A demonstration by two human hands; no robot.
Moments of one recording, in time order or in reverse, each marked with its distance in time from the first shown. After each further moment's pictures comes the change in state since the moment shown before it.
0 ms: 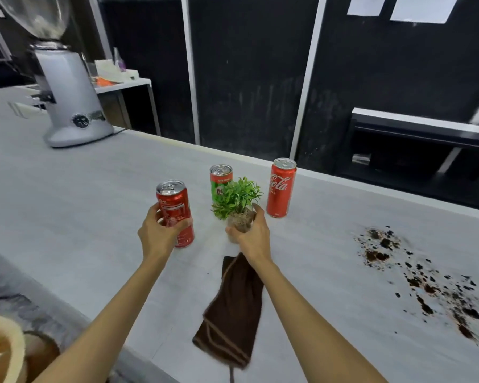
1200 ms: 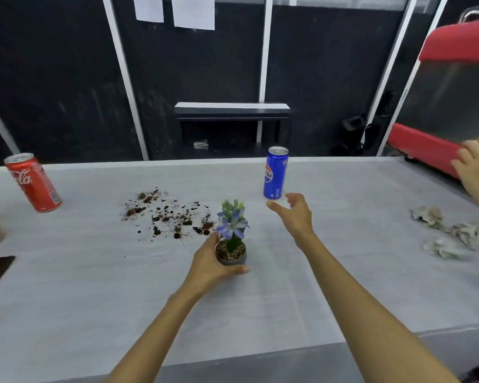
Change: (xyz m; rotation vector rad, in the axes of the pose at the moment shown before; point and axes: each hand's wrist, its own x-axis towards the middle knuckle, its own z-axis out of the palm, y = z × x) left_hand -0.449 0.103 0.264 0.096 -1.062 0.327; right_hand -0.218 0.109 -0.526 -0.002 0.684 0.263
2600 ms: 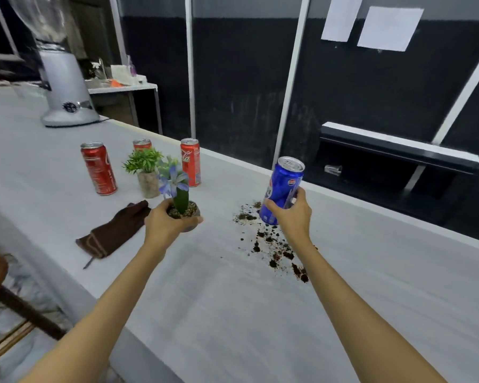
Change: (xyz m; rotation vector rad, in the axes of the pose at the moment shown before) left_hand -0.021 -0.045 -0.197 -0.093 0.997 -0.310; right_hand 0.004 -0.075 0.213 0.151 -0.565 -0.415
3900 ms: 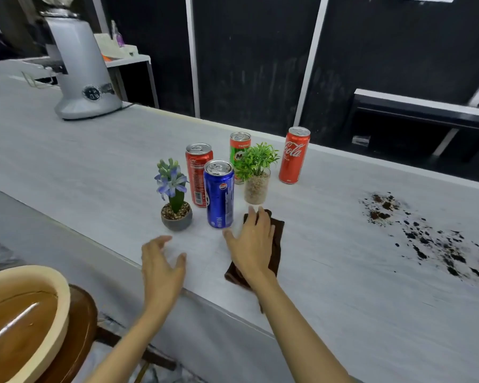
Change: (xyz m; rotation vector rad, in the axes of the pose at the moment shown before) left_hand 0.148 -0.180 -0.242 0.226 0.044 0.090; right_hand -0.096 -0.049 0.403 -0.675 -0.148 0.120
